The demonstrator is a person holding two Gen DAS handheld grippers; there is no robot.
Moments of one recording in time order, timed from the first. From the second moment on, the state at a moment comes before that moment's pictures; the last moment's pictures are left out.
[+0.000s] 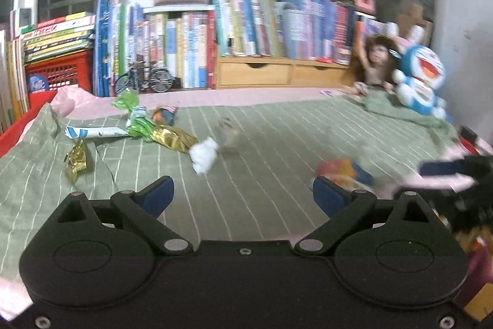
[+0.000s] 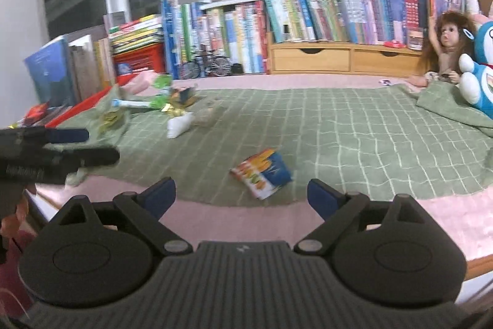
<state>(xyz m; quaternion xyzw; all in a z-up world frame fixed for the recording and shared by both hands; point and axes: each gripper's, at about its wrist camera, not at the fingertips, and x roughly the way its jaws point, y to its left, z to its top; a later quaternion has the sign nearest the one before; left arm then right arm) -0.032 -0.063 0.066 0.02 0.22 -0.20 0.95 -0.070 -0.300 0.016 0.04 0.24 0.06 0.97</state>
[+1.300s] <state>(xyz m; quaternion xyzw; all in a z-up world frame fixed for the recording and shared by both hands) 0.081 -0.103 0.020 0.04 0.27 -0.16 0.95 0.005 -0.290 -0.022 0.00 0.24 0.05 0.97</state>
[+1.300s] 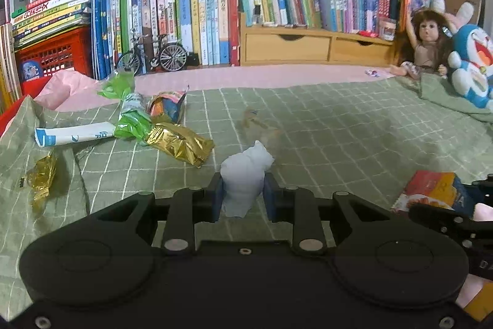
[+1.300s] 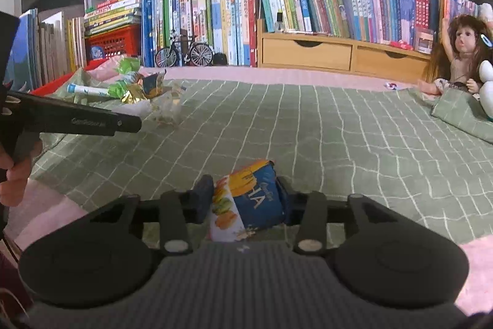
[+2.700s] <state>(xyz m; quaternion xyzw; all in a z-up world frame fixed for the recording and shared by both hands) -0.132 -0.062 -0.004 0.07 0.32 -0.26 0.91 -0.123 -0.265 -0.041 0.08 0.36 0.14 0.92</state>
